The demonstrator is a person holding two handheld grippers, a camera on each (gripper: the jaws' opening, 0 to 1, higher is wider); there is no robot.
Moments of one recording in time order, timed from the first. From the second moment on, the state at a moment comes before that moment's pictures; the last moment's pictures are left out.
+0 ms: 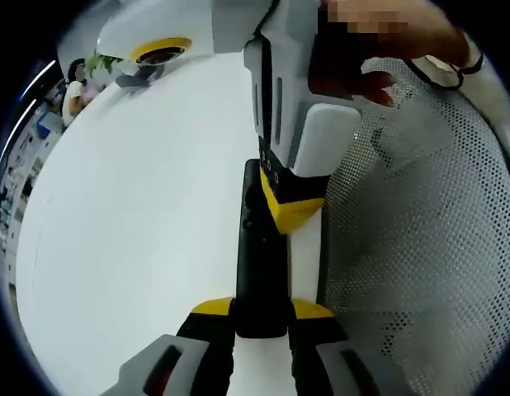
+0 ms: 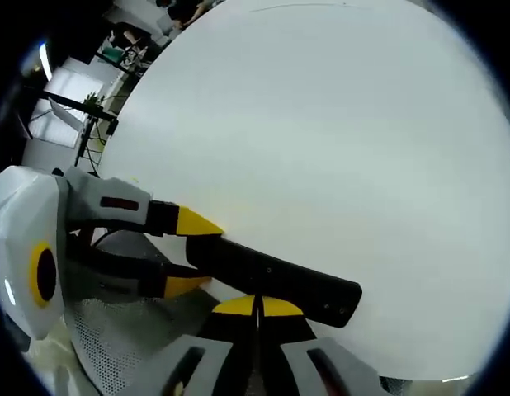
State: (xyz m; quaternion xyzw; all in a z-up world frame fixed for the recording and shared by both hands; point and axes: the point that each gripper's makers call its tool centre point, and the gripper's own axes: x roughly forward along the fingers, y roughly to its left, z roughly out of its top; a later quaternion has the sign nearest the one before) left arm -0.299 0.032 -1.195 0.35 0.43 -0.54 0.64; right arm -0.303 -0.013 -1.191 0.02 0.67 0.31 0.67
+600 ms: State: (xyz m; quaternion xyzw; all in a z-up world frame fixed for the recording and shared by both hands) left arm -0.300 0.032 -1.195 0.35 0.42 -0.54 0.64; right arm -0.292 -0.005 -1.184 0.05 0.64 0.32 0.70
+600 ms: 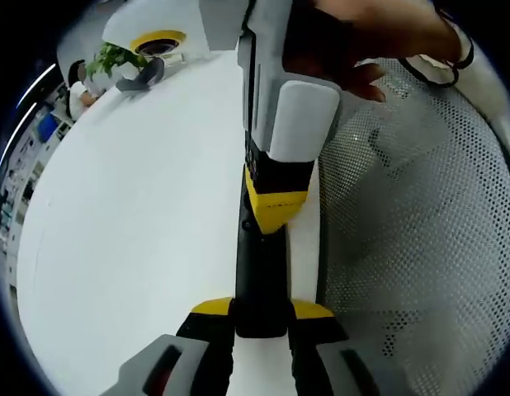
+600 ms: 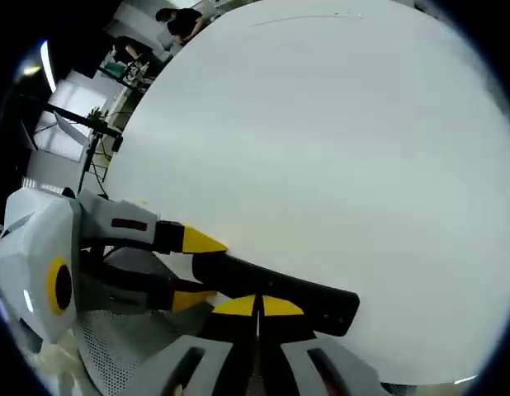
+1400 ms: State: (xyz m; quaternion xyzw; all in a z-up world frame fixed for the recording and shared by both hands) left arm -0.300 0.032 -1.195 0.34 0.42 -0.54 0.64; right arm -0.287 0.004 -1.185 0.07 0.64 0.33 0.70
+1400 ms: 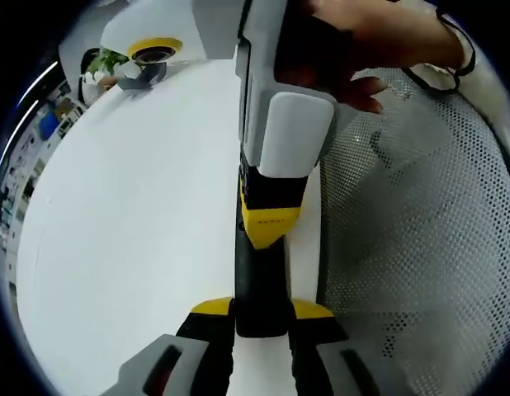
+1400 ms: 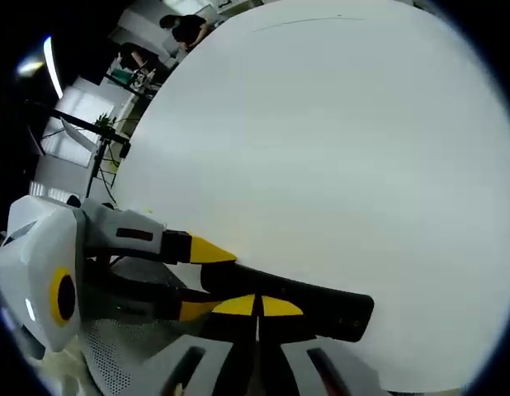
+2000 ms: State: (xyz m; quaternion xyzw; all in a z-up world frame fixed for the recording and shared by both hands) left arm -0.299 0.032 -1.195 0.34 0.42 -0.54 0.65; right arm -0.286 0.006 -1.186 0.06 0.62 0.33 0.71
